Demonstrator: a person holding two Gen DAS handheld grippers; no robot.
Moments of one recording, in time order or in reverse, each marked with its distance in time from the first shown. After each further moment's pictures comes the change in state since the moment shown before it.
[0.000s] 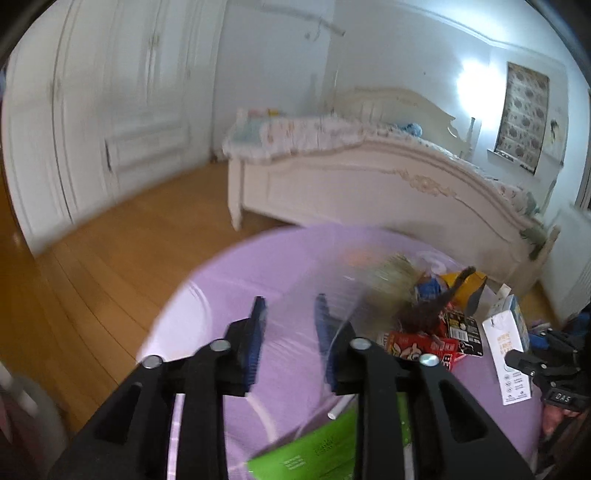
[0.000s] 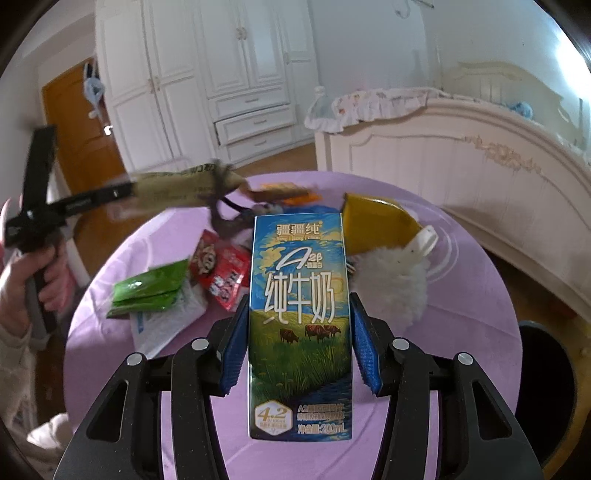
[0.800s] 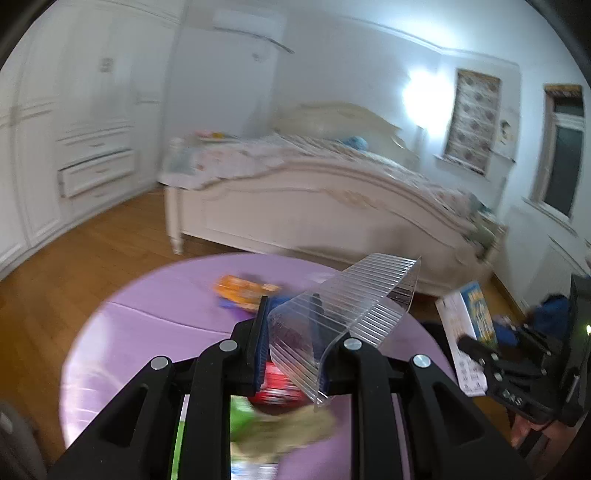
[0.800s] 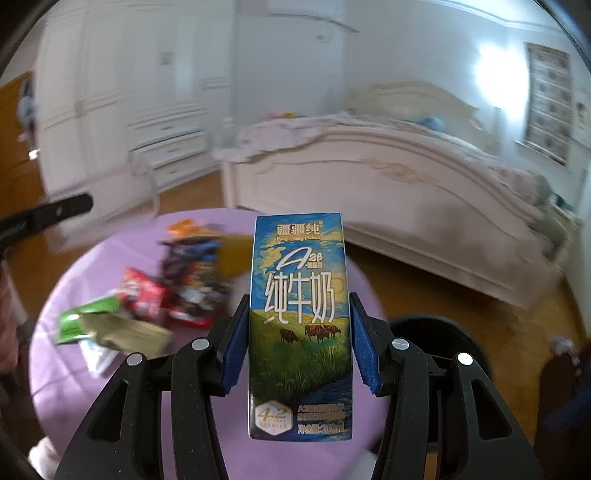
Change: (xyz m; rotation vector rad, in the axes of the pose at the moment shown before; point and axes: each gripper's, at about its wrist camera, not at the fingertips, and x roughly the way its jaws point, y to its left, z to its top) left arm -0.024 -0.126 0.020 0.059 -0.025 -0.227; right arm -0.091 -0.039 0.004 0.111 -0.085 -0.389
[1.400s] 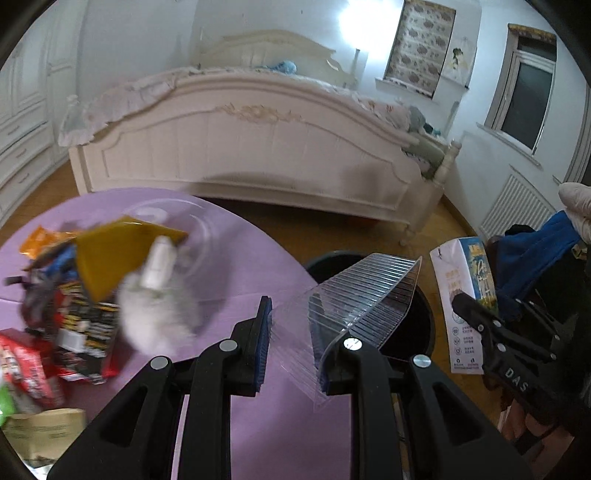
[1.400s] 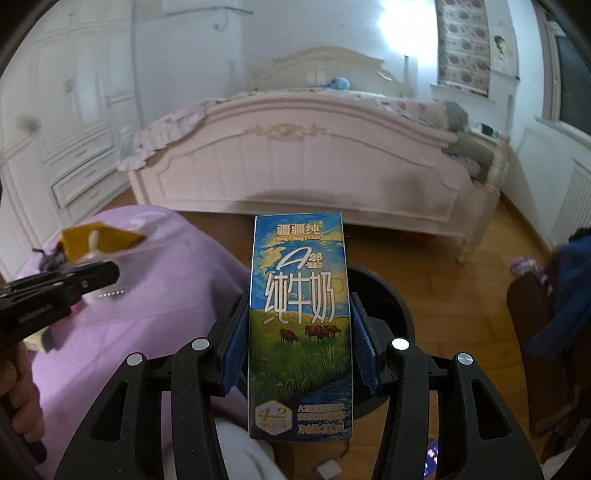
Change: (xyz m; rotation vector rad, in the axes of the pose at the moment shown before) left arm 0.131 -0.163 -0.045 0.114 0.268 -0.189; right arm 0.019 -0.163 -0.072 0.256 0.076 -0.204
